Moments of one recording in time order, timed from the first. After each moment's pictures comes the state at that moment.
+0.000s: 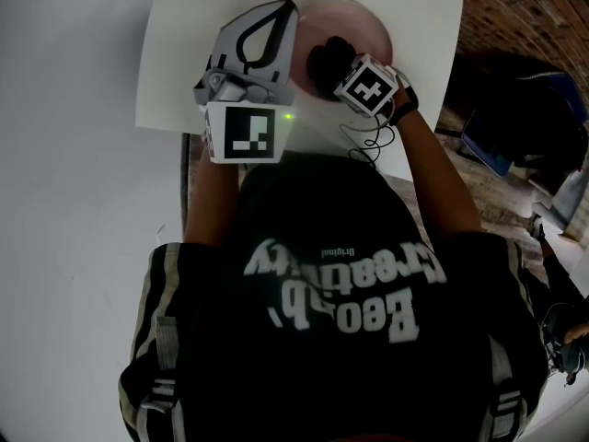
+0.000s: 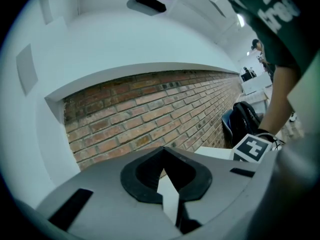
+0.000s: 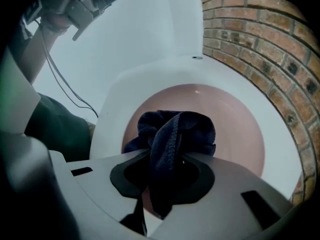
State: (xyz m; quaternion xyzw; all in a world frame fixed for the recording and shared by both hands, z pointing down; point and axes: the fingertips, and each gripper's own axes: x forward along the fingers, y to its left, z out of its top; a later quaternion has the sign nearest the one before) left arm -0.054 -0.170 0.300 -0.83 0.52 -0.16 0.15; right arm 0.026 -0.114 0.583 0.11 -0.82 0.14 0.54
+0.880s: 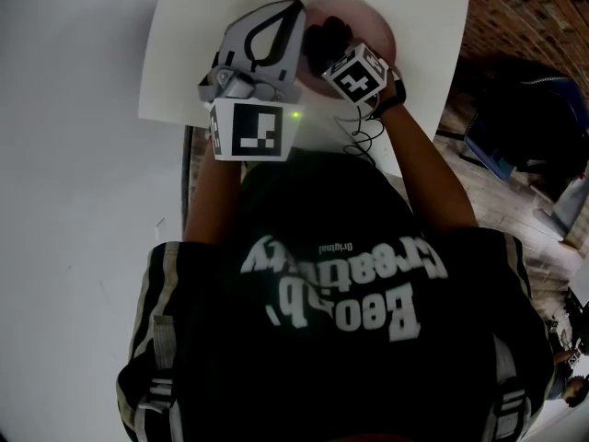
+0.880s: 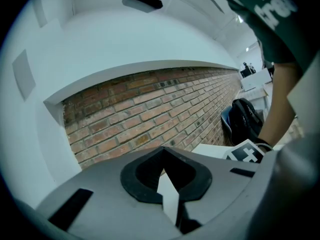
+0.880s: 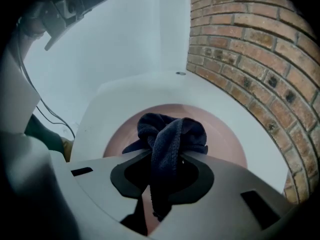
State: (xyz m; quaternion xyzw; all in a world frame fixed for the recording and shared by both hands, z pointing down) left arm -0.051 -0.167 0.302 -0.83 0.52 -0.18 0.14; right arm -0.001 -0.158 0.574 0.21 -0.84 0.11 0.49
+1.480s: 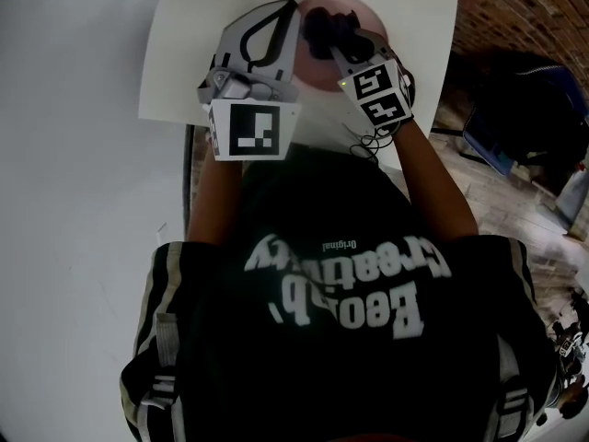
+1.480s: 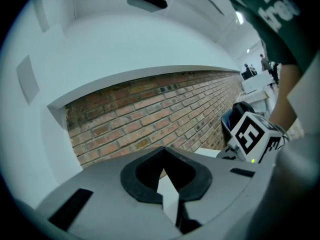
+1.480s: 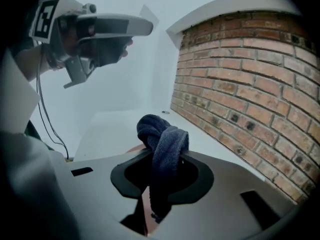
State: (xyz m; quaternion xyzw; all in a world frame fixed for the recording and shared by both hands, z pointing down) left arm -0.043 -0.142 0.288 -0.82 0.52 -0.16 0.15; right arm 0.014 -0.157 0.468 0.32 -0.89 0.01 0.32
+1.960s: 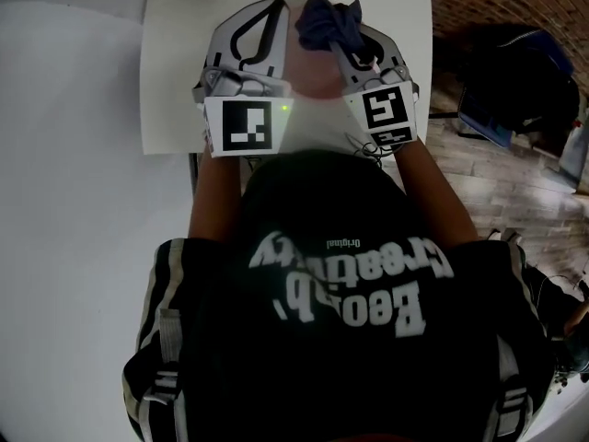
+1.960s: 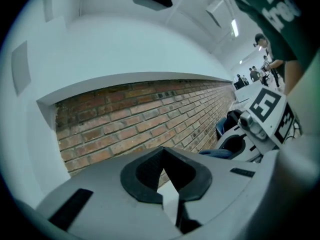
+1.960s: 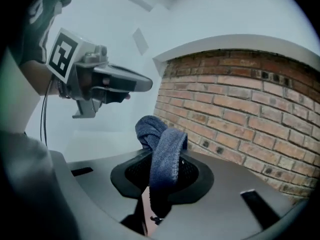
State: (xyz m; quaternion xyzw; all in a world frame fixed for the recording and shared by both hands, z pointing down) left arm -0.041 -0.172 0.275 -0.86 0.47 -0.13 0.16; right arm 0.029 -0.167 0.373 0.44 -0.87 -0.06 0.21
